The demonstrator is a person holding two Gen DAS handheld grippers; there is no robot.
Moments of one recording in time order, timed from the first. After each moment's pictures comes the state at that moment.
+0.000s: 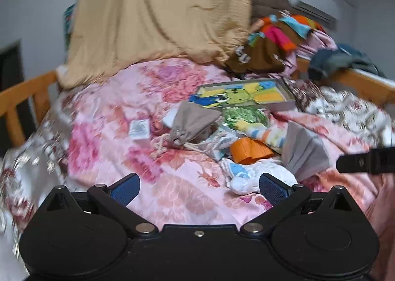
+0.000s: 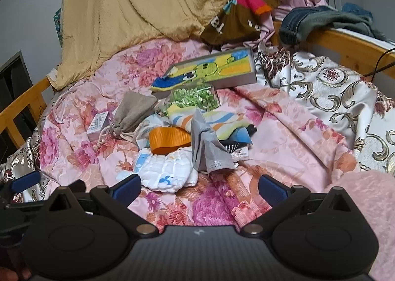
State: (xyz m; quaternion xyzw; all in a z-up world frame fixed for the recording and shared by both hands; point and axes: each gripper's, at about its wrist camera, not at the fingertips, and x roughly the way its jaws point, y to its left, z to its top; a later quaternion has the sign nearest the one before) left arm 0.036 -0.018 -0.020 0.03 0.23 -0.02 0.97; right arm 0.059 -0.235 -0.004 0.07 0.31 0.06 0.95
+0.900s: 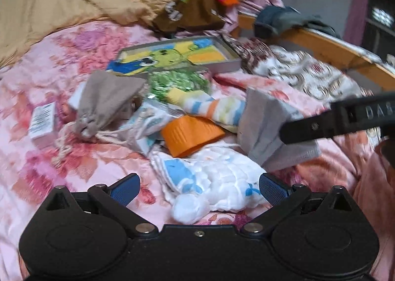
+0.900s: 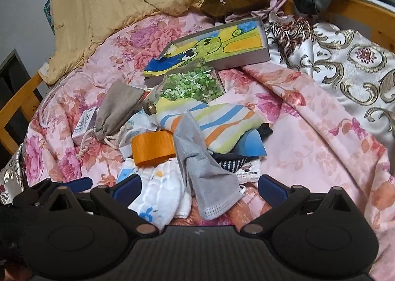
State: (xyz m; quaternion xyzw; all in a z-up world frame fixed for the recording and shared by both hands) left arm 0.158 -0.046 -0.065 0.03 0.32 -0.21 0.92; right arm 0.166 -0.250 -0.029 0.10 0.37 0.09 0.92
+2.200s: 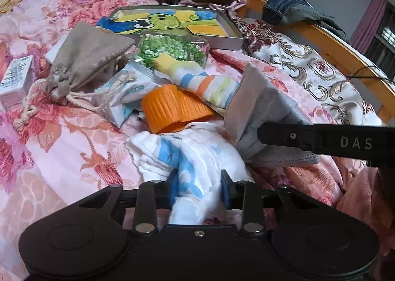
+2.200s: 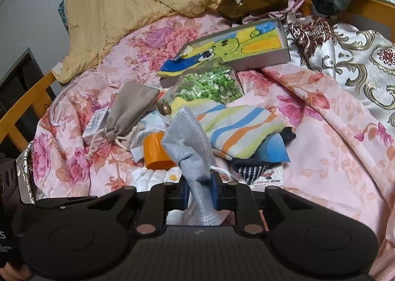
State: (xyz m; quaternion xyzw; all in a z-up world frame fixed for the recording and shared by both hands) left arm 0.186 -0.054 -0.082 -0.06 0.40 -0.21 0.89; right arm 0.175 -0.239 -0.040 0.11 0.35 0.13 0.92
